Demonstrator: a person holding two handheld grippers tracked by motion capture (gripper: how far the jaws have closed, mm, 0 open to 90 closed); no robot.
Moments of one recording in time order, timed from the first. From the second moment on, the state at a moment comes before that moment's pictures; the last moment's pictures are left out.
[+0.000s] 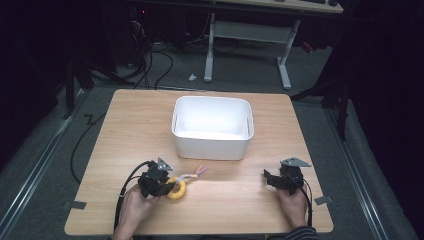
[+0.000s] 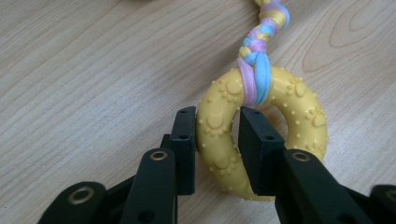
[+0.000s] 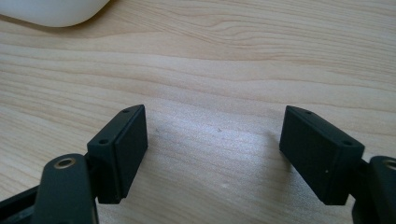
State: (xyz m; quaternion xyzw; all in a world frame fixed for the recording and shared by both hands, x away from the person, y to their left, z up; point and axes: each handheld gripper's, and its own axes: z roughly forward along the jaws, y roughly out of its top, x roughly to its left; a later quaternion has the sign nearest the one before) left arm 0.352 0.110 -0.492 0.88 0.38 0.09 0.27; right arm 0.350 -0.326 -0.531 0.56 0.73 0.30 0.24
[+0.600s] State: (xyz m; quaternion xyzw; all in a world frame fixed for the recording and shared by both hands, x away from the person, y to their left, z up) left arm 0.339 0.118 -0.466 0.88 0.36 0.10 0.29; right arm 0.350 -0.326 -0.531 0.56 0.73 0.30 0.24
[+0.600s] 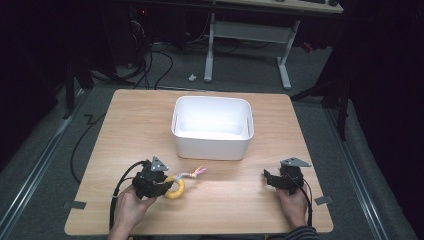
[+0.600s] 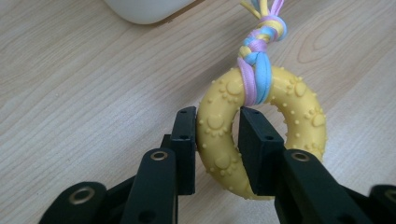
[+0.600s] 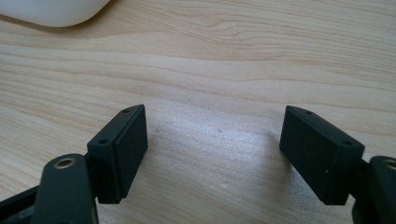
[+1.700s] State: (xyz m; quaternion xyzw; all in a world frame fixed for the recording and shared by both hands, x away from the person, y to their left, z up) left arm 0.330 0.119 -0.398 0.88 0.32 0.09 0.35; right arm 0.350 -0.326 -0.531 0.56 0.73 0.30 0.24
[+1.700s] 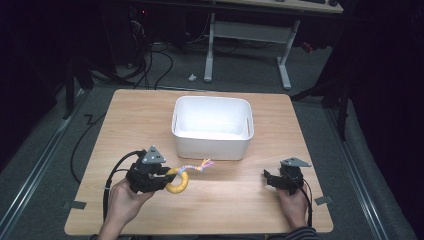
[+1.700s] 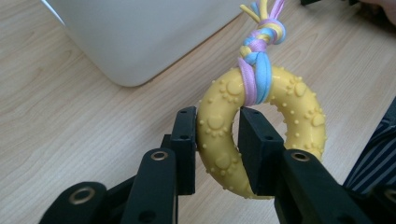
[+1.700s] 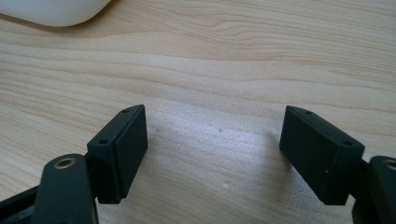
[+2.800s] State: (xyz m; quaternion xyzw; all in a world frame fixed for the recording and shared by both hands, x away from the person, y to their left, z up) left arm 0.357 0.103 -0.344 0.87 0.29 0.08 0.39; right arm 0.350 -0.326 -0.531 0.56 0.73 0.30 0.24
